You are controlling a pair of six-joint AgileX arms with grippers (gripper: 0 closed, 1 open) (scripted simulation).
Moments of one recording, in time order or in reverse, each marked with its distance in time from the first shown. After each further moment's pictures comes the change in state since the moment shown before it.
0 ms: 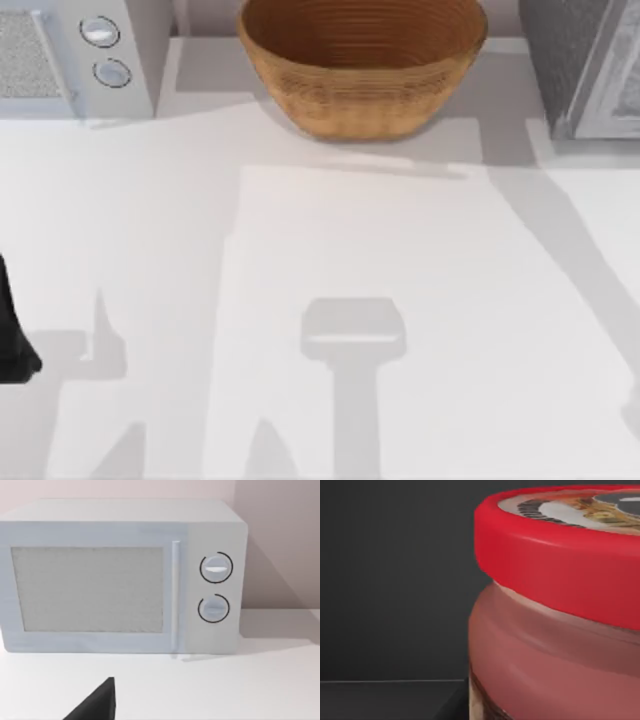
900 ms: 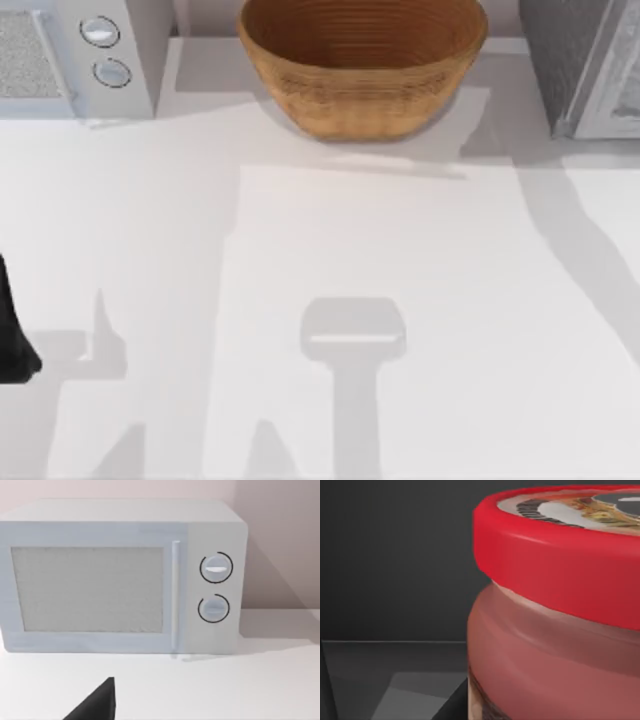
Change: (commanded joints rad) left arm 0.000 0.000 0.000 0.000 0.000 0.000; right arm -0.048 -0.283 -0.322 0.068 -0.125 0.014
